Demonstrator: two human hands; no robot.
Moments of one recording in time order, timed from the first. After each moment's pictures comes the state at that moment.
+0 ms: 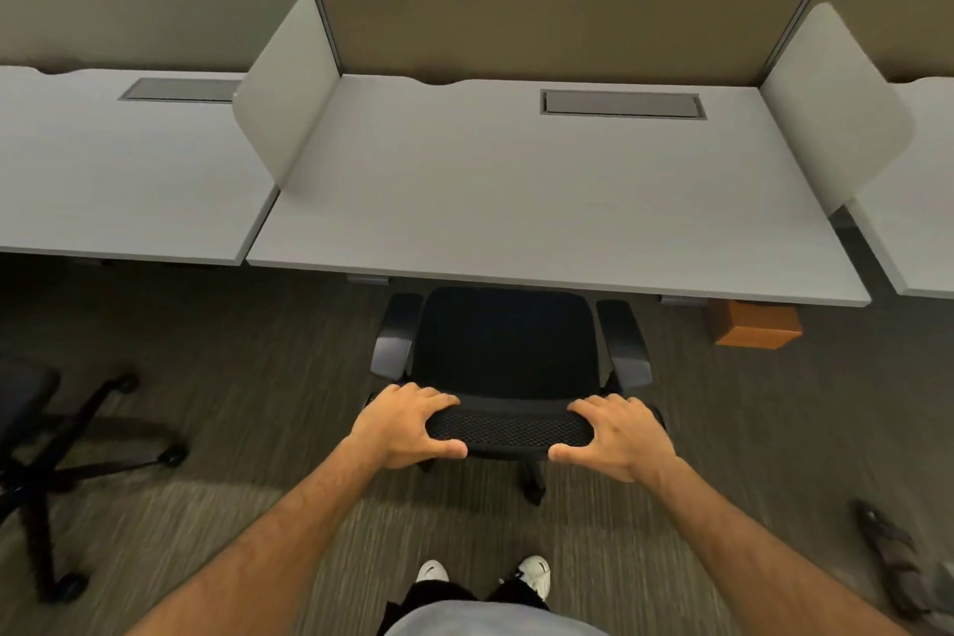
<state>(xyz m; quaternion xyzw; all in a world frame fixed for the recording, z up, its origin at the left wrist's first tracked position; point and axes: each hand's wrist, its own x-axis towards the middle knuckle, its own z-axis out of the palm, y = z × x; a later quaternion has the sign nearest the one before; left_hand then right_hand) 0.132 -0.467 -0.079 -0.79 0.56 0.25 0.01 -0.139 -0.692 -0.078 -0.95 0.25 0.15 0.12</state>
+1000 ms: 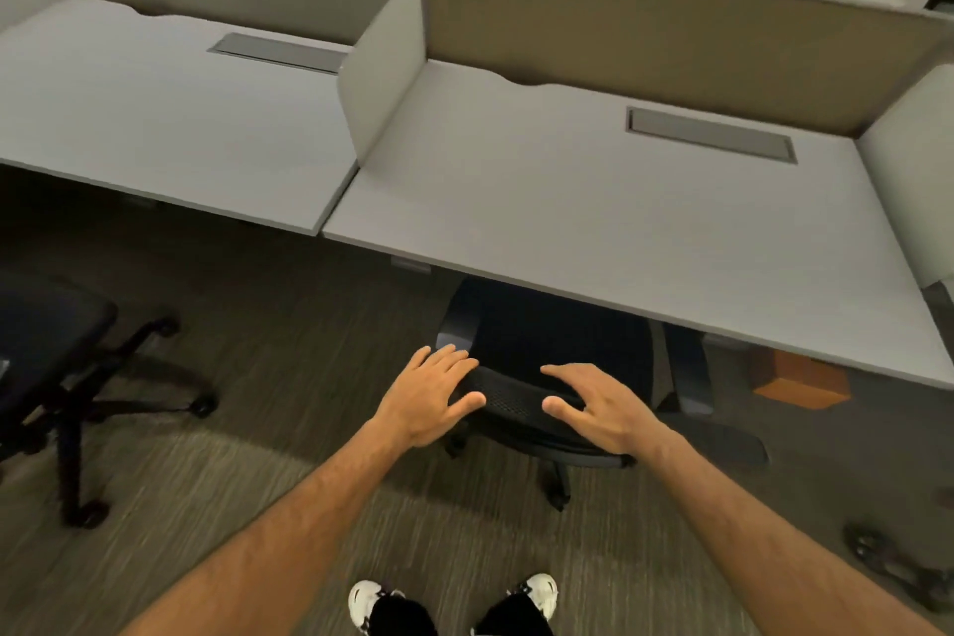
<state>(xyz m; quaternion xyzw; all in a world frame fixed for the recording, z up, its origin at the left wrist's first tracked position) 0.207 -0.406 -0.072 -0.83 0.52 0.14 -0.12 0.013 -0.630 -0.011 -0.94 0.15 0.12 0.28</state>
